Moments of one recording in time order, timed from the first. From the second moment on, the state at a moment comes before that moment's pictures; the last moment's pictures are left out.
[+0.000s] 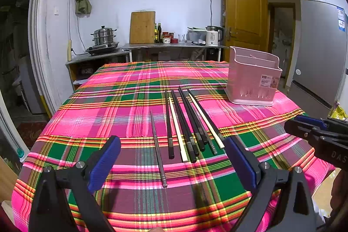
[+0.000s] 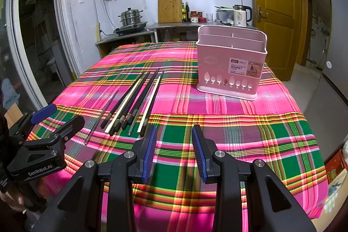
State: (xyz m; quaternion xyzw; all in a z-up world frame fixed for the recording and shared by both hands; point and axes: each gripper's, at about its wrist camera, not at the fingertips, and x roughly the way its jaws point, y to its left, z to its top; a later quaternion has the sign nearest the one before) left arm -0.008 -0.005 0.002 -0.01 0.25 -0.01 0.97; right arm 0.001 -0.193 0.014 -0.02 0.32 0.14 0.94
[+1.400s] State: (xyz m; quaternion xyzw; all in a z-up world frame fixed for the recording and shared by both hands) left arm 0.123 0.049 -0.045 -0.04 0.44 0.01 0.90; right arm 0.143 -0.133 -0.023 -0.03 0.42 0.18 0.89
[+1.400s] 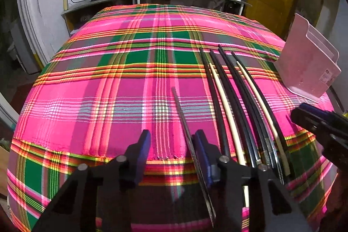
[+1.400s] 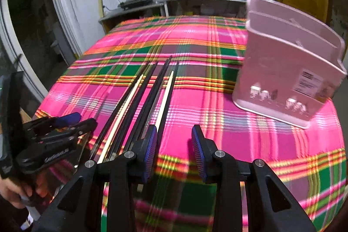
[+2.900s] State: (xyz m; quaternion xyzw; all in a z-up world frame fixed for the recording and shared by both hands) left arm 0.165 0.053 -0.043 -0.02 0.45 -0.01 0.89; right arm 0.230 -0.111 -0.038 -0.04 0.48 0.15 0.87
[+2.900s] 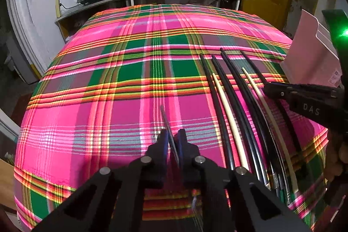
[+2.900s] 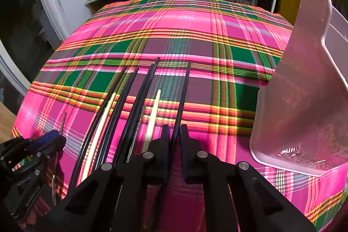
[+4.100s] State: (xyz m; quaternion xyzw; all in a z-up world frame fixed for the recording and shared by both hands) left arm 0.119 0.027 0.118 -0.06 0.33 -0.13 0.93; right arm 0.136 -0.181 0.108 0.05 0.32 0.20 0.92
